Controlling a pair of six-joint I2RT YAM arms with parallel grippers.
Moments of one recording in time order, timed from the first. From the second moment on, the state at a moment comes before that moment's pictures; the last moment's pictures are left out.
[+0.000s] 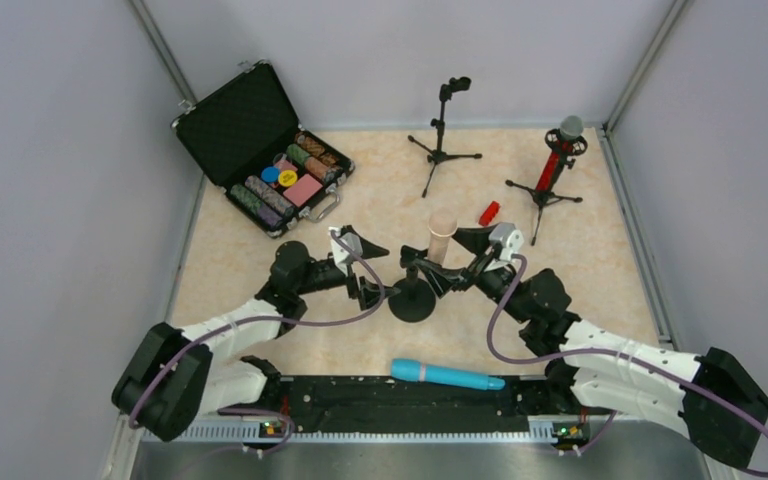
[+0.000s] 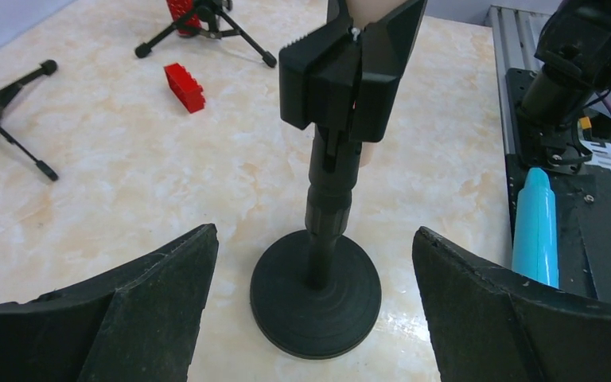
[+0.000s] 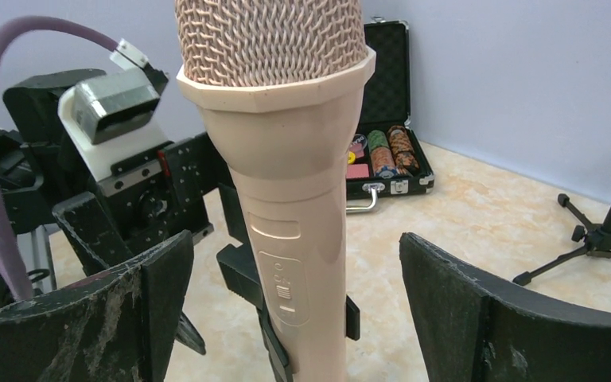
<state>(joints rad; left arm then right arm) -0.51 1.13 0.36 0.76 0.79 -0.01 0.86 0.90 0.31 0.89 -0.03 0.12</state>
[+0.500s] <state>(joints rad) -0.57 1.47 0.47 1.11 0.88 -0.16 0.86 0.88 0.31 0.85 -0.04 0.12</state>
